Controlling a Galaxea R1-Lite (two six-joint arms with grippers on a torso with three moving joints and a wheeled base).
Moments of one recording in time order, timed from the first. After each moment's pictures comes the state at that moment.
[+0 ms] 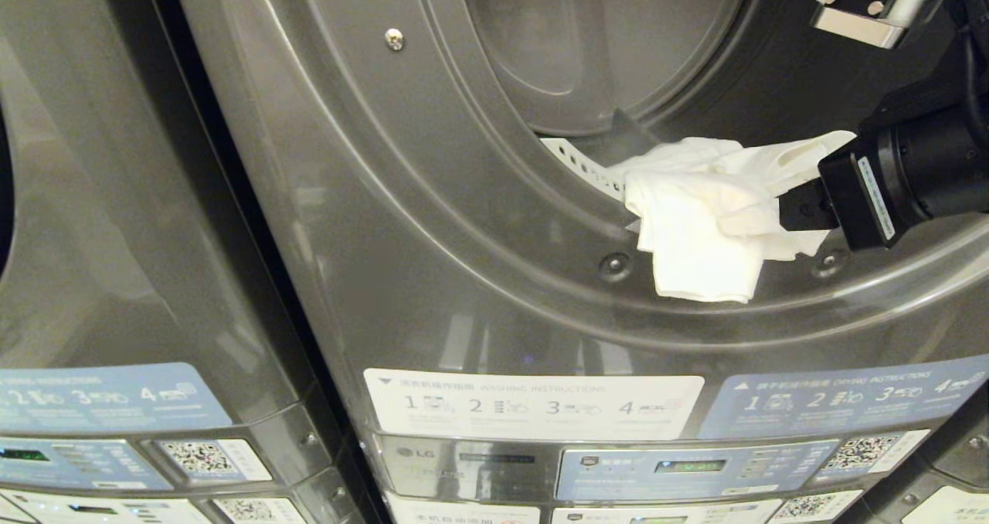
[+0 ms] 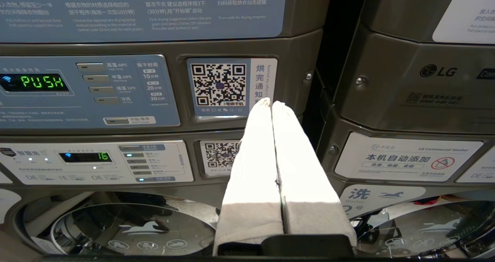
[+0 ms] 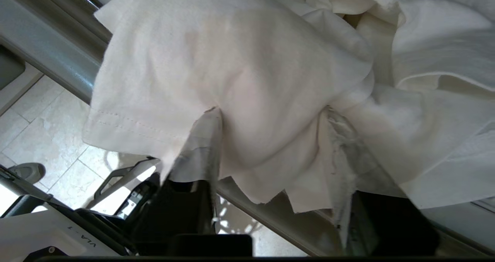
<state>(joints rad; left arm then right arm) -0.01 0.00 0.00 0.01 0.00 0.01 0.57 1.53 -1.77 0.81 -0.05 -0.09</state>
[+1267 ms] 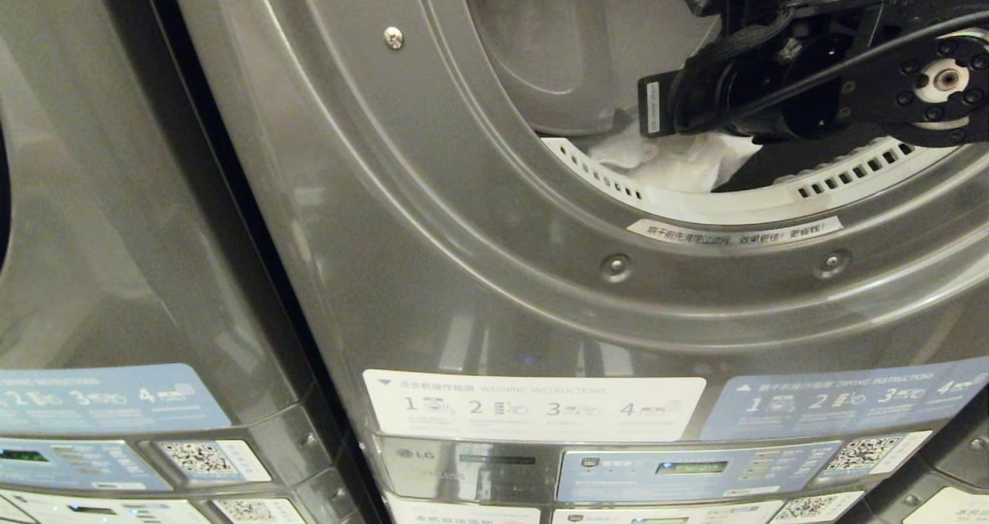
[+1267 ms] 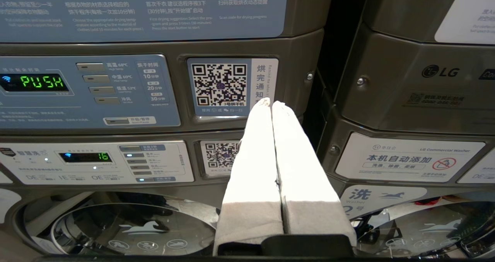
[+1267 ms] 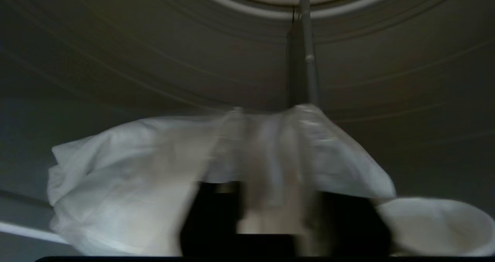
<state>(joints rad) -0.01 0.00 0.00 0.01 0.00 0.00 0.52 1.91 -1.95 0.18 -0.44 -0.05</state>
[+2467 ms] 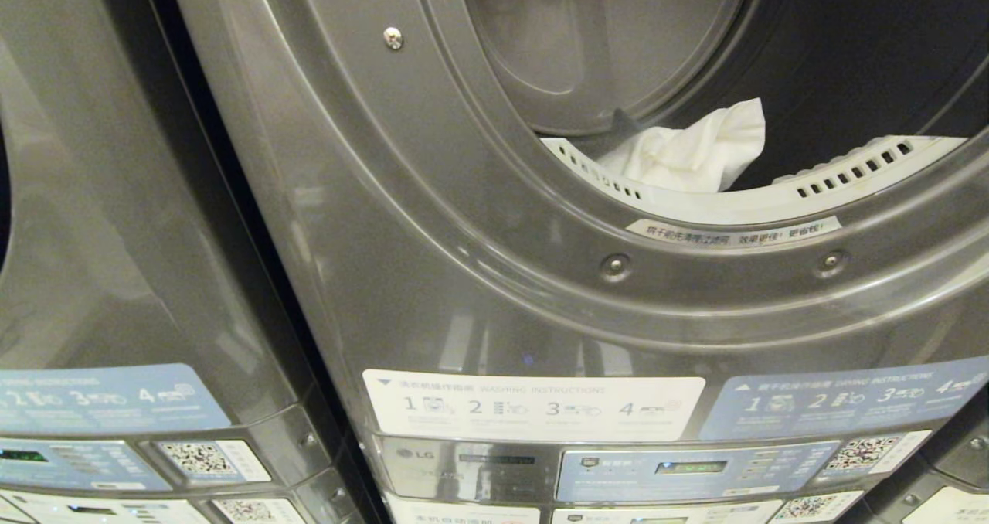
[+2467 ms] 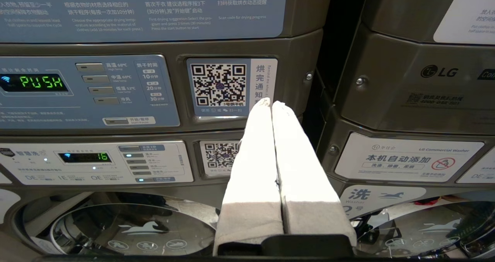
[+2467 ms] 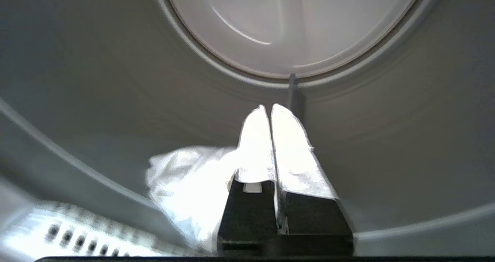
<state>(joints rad) -0.01 0.00 0.00 0.01 0.00 0.00 0.61 1.46 -1.75 0.17 -0.41 -0.05</state>
